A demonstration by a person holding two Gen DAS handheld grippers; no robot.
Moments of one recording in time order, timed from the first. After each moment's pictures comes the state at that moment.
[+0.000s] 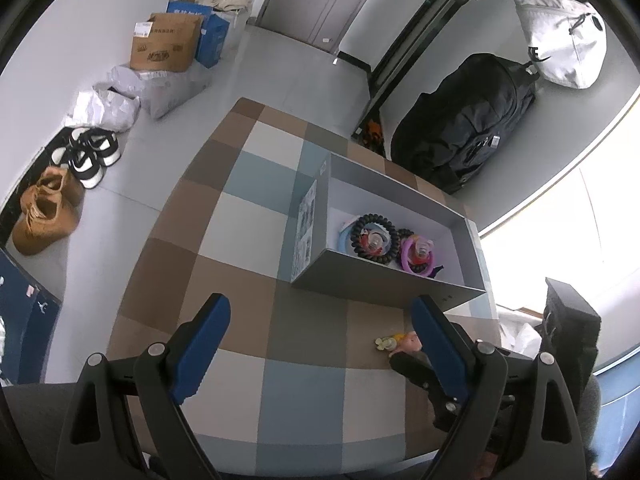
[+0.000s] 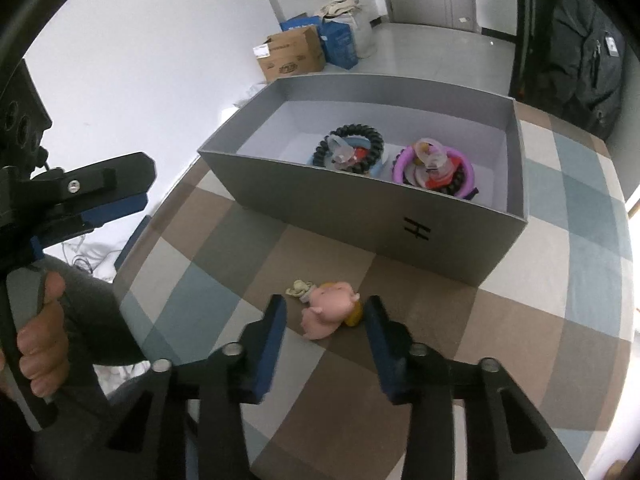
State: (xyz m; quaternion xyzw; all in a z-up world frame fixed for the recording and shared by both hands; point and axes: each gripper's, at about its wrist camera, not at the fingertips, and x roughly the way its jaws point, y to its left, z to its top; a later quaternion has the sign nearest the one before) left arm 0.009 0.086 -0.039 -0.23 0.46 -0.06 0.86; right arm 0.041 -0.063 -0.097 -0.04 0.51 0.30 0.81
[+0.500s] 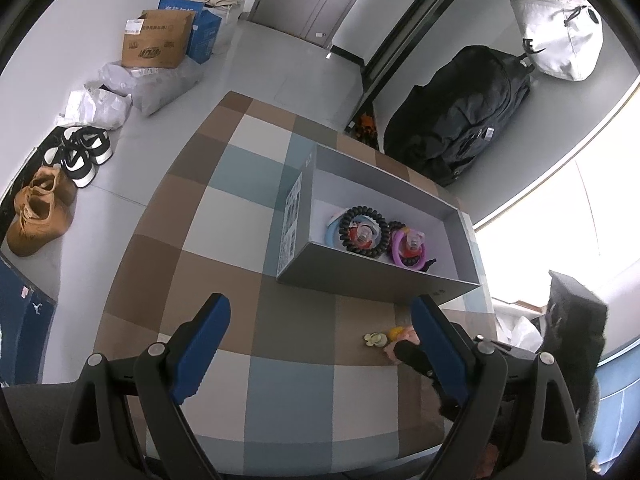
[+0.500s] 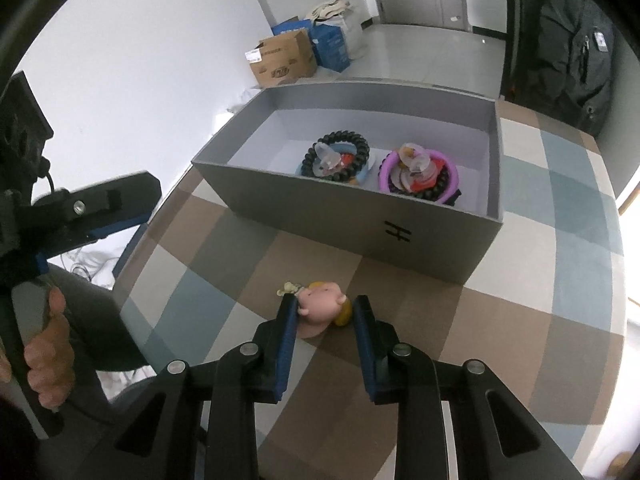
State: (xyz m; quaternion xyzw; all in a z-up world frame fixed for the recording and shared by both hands) left arm 0.011 0.078 -0.040 -0.22 0.46 -0.06 0.86; right arm 0.042 -0.067 -0.092 -0.02 0.50 0.29 0.81
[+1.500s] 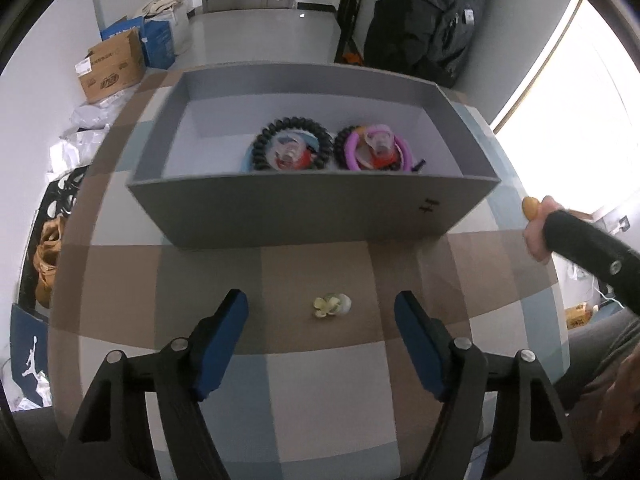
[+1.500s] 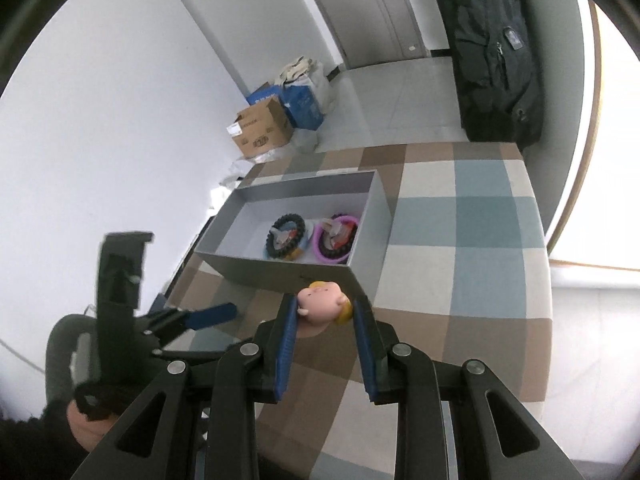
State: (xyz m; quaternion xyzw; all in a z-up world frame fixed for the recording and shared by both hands) left arm 0.014 -0.010 -0.072 -0.05 0.54 -0.07 0.84; right arm 0.032 -0.154 -0.039 0.09 0.44 0.27 0.85
